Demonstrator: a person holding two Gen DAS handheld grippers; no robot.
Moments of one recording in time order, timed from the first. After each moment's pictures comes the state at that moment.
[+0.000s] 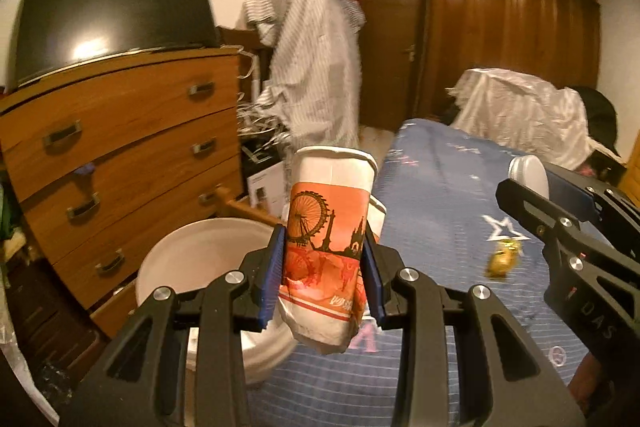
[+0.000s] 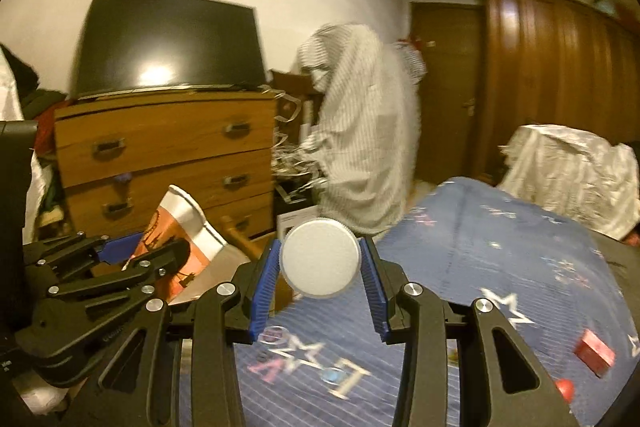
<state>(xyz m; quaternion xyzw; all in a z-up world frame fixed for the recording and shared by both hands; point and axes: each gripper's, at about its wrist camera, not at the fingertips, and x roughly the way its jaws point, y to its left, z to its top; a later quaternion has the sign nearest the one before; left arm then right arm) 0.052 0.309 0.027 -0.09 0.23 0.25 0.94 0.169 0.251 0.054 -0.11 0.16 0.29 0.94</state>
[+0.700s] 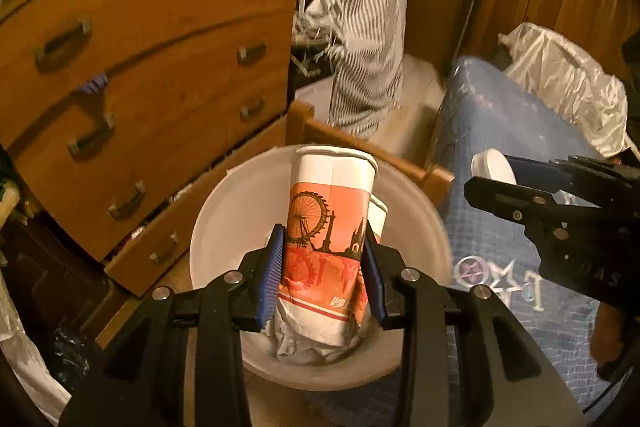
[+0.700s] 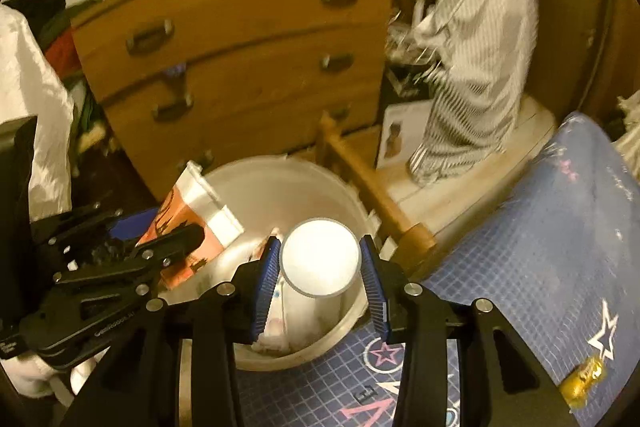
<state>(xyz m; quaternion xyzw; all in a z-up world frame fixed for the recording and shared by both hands) 0.059 0.459 -0.045 -0.17 0.37 0.27 0.87 0.307 0.469 -0.038 -0.20 0.40 0.41 0.79</state>
